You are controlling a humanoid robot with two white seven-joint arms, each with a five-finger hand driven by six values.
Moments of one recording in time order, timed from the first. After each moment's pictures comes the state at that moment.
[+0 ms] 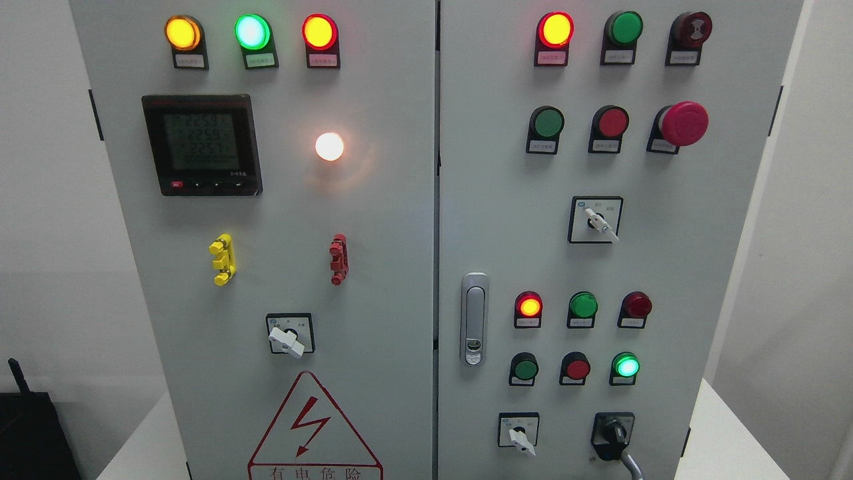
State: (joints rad) left arm 0.03 -0.08 -0.01 -0.09 0.03 -0.03 -0.03; right arm 0.07 0.07 0.09 -1.71 -0.03 -0.24 -0.21
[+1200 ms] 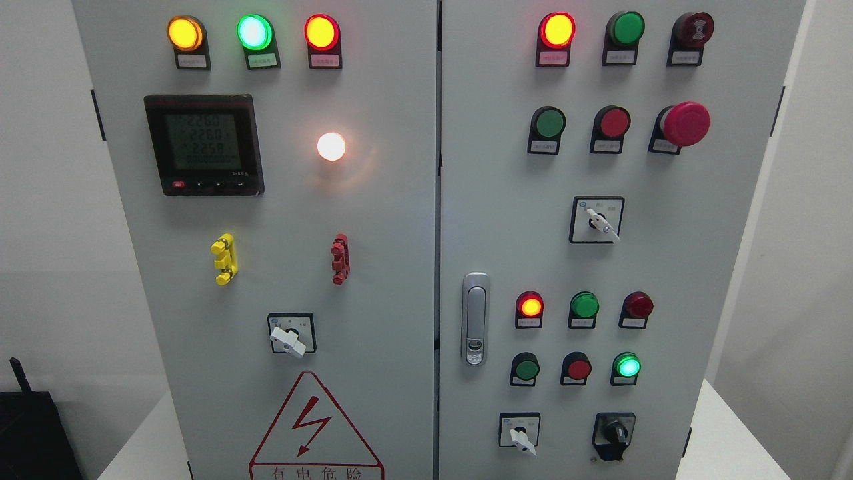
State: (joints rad) left arm 0.03 -0.08 -0.01 -0.09 0.03 -0.03 -0.03; right arm 0.24 0.07 0.08 -1.84 -0.04 -0.25 -0.17
